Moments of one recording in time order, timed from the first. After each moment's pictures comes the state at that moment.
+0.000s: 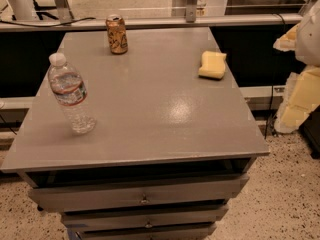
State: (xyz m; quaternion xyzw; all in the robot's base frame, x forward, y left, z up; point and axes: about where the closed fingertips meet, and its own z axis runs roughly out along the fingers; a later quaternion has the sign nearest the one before) arm 0.438 -0.217 0.977 -0.60 0.78 -0.03 0.16
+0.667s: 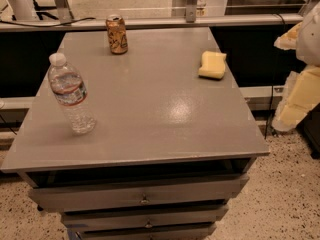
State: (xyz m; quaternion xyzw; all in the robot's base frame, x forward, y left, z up) arm 0.442 -0.217 0.977 -0.60 0.78 -0.03 0.18
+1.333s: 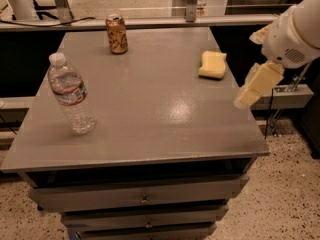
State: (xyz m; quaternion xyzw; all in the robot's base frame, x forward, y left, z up) arm 0.528 -0.195 0.945 -0.57 0.78 0.00 0.28
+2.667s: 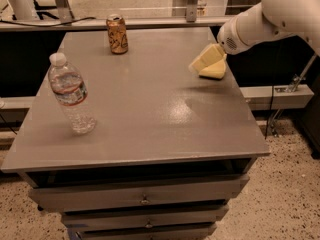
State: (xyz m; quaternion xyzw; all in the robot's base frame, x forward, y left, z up) arm 0.714 -0.151 0.891 -0.44 0.80 0.07 0.40
